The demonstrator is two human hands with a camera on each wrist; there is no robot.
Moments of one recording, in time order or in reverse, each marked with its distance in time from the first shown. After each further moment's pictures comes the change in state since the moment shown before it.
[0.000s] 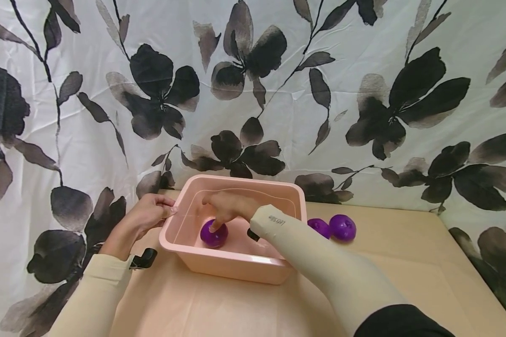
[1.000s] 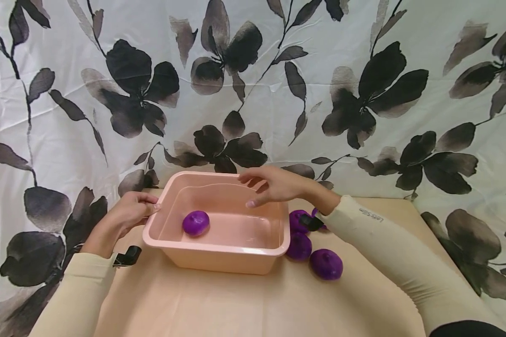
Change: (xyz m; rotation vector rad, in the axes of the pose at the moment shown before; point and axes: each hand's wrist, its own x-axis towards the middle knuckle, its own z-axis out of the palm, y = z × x) left_hand -0.009 0.000 -0.006 0.060 -0.064 0.012; right_hand -0.178 0.037 -0.070 0.377 0.168 -0.022
